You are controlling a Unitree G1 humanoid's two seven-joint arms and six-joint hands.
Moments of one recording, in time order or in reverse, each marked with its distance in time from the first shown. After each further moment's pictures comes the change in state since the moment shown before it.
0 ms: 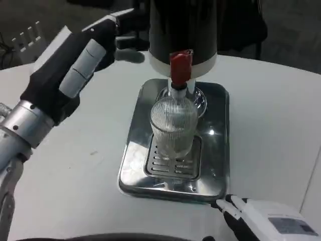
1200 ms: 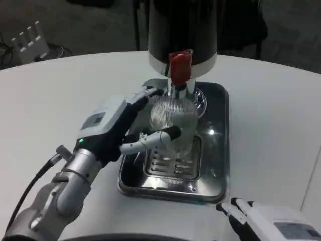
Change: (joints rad) left arm -0.116 -0.090 -0.353 0.650 0.795 -0.328 0.688; right arm 0.047 -0.002 -0.009 -0.033 -0.006 -0.026 -0.008
